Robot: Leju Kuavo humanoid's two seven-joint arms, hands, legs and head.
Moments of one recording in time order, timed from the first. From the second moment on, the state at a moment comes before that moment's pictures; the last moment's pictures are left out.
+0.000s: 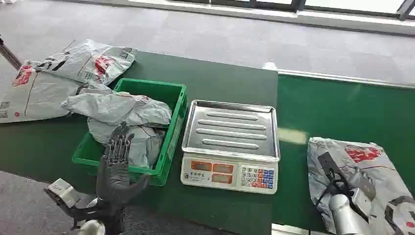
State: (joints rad) left arm 0.08 -0.17 -0.15 -1.66 0.03 0.00 -0.59; right arm -0.28 -0.17 -0.46 -0.71 1.18 -0.27 0.28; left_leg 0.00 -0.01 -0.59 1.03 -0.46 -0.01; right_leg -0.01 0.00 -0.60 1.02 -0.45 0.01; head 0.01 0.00
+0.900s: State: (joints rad) left arm 0.09 -0.17 -0.16 -1.66 0.02 0.05 -0.62; right arm -0.22 -0.09 -0.20 -1.42 0.65 -0.53 -0.24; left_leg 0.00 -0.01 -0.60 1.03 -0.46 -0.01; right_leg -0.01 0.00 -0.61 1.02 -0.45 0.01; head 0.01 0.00
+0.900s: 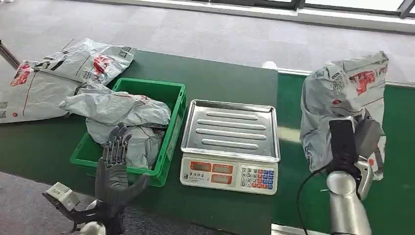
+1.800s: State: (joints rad) left arm -0.07 -0.16 -0.21 -1.57 0.00 0.08 -0.61; right arm -0.64 0.16 0.48 -0.92 0.76 0.03 -0.06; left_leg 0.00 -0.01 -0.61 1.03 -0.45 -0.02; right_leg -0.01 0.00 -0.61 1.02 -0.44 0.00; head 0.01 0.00
